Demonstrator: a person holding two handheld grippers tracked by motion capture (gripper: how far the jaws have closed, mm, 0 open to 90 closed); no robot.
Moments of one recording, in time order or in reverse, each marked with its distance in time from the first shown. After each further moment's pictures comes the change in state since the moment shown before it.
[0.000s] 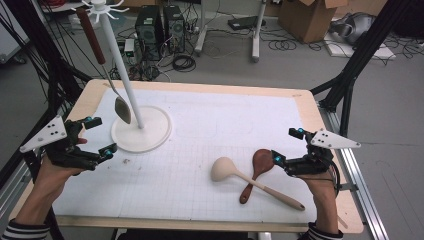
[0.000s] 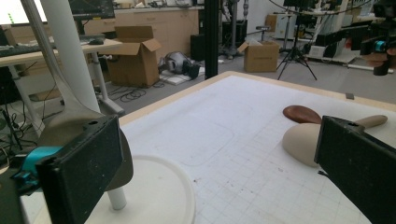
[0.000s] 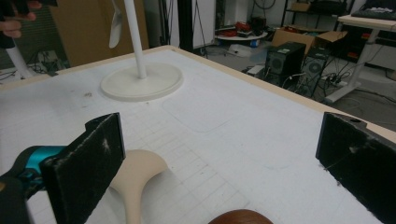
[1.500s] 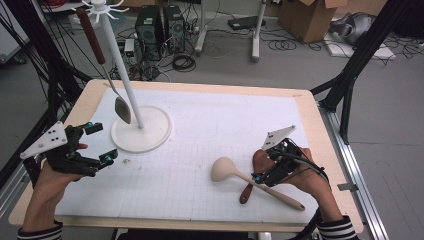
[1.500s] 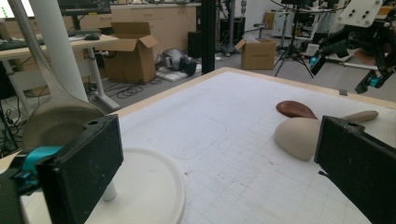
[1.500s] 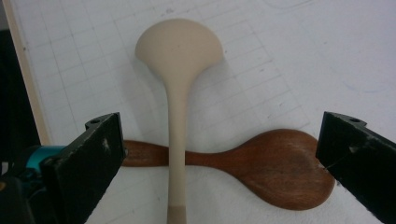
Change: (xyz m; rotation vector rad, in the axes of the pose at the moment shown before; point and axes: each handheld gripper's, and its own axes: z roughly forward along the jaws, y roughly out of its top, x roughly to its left) left arm -0.010 -0.006 -0.003 0.020 -0.002 -0.007; right arm 0.033 0.016 0.061 0.694 0.173 -0.217
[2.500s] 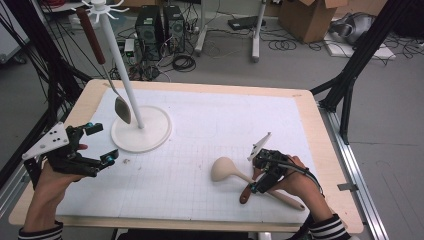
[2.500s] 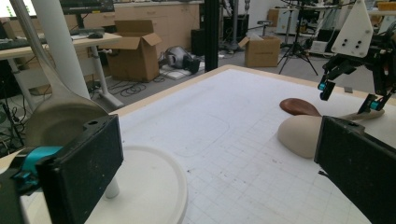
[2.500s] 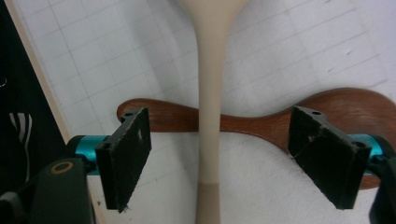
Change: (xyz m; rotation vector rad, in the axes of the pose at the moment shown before) left arm -0.001 -0.001 0.001 0.011 0.014 0.007; right arm 0.012 0.003 0.035 0.272 0.079 0.004
